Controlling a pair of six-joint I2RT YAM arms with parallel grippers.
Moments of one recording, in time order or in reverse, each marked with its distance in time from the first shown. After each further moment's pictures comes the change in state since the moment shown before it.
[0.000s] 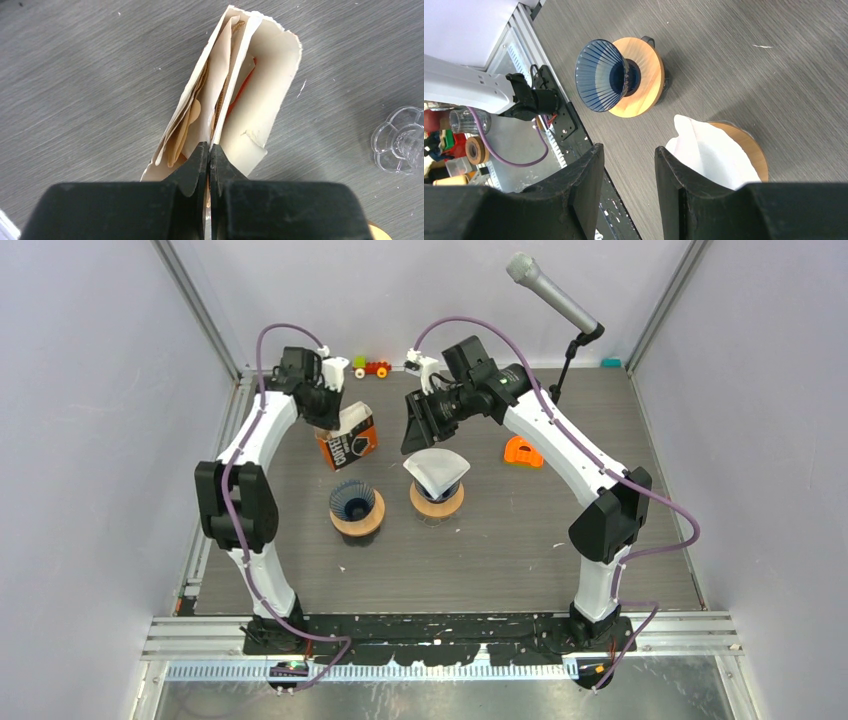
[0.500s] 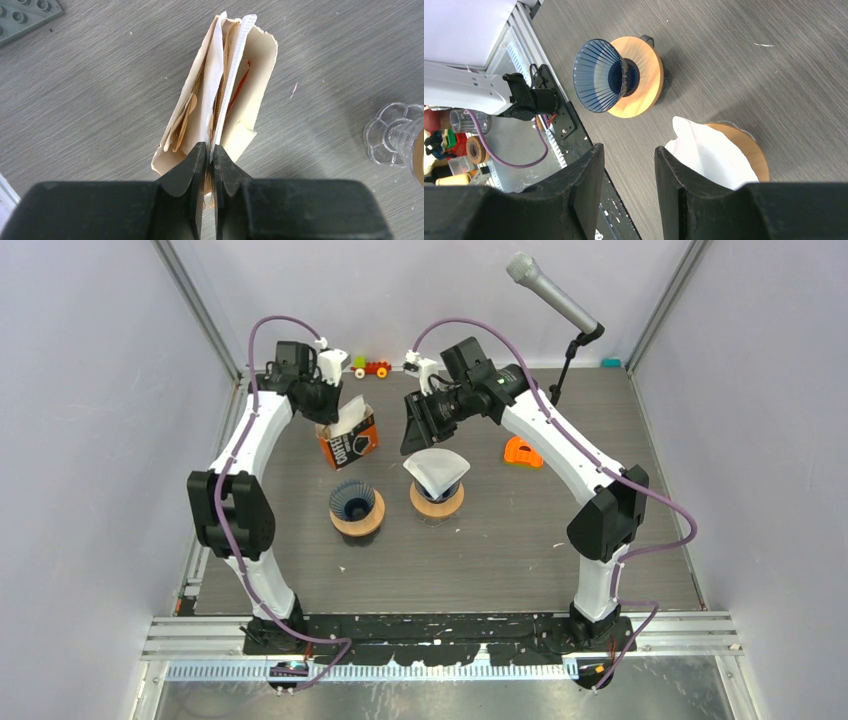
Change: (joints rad) left arm 0.000 -0.080 0.008 -0.009 0.016 0.044; right arm 0.000 0.013 0.000 0.002 -0.006 0.000
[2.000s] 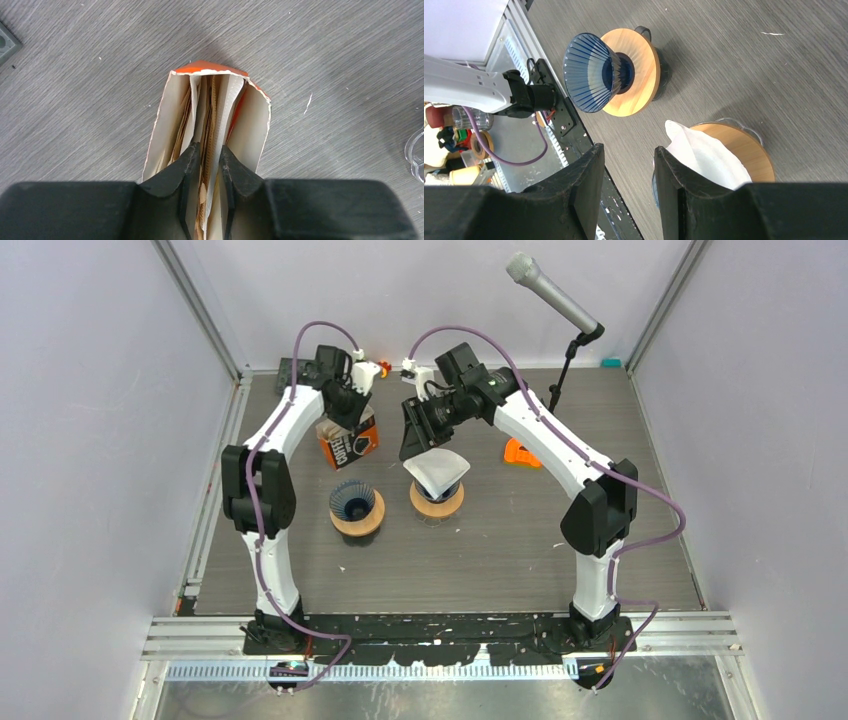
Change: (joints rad) left arm -0.104 0.208 0.116 -0.008 -0.096 0.084; right arm -0.002 0.046 -0.013 0.003 -0.019 0.003
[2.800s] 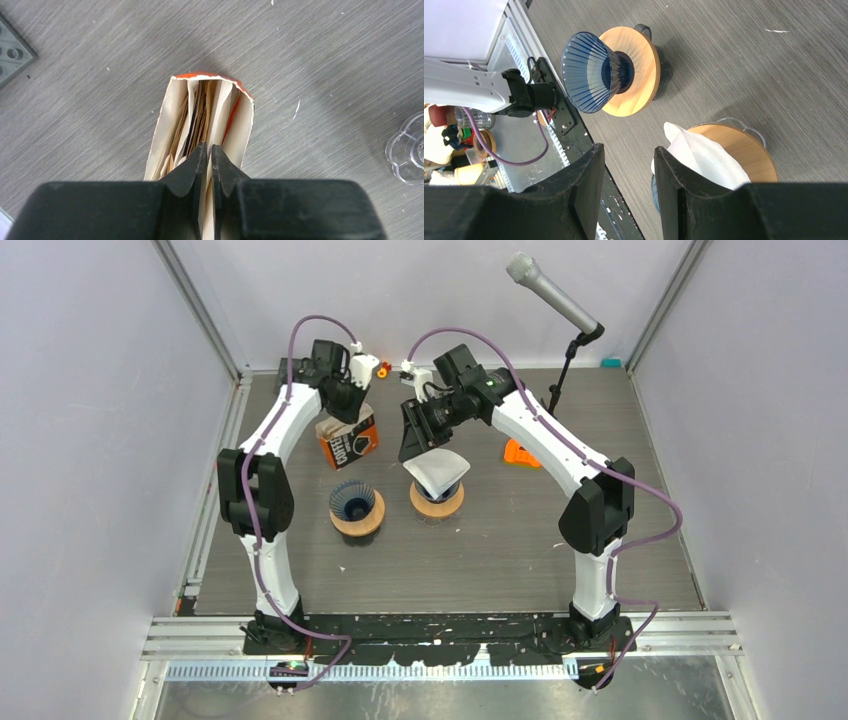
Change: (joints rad) left arm 0.000 -0.029 0.015 0.000 0.028 -0.015; right arm 0.000 0.016 0.000 0.000 -0.010 0.004
